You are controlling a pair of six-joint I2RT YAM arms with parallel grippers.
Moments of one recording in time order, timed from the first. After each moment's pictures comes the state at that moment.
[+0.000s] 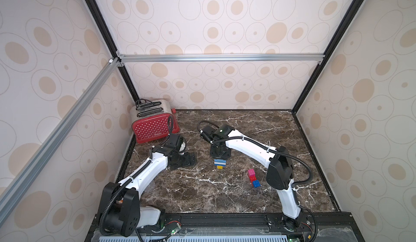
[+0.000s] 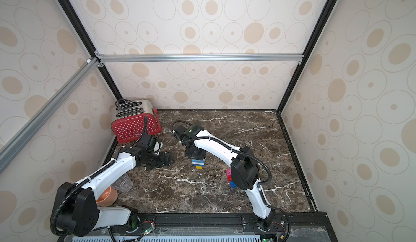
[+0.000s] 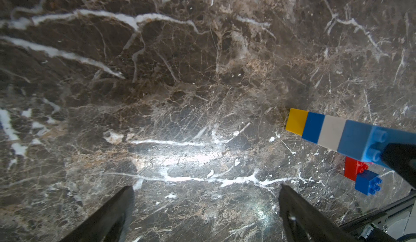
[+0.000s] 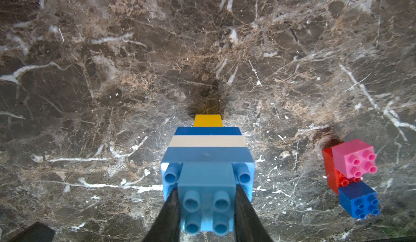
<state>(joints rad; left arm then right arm) -0.29 1.32 0.87 -0.73 0.23 -0.44 0.89 2.11 1.96 -1.33 0.13 1.03</state>
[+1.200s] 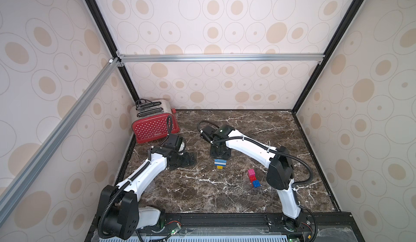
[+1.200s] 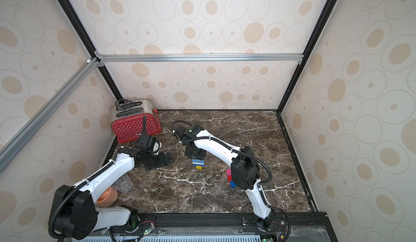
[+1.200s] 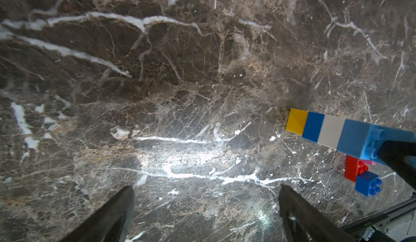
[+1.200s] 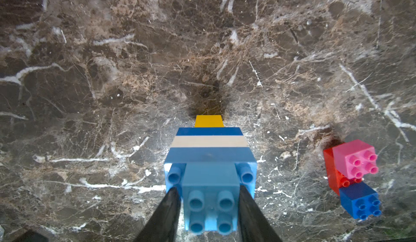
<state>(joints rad) -0.29 1.30 0.87 -0.75 0.21 -0.45 0.89 2.10 1.96 -1.32 0.14 1.03</state>
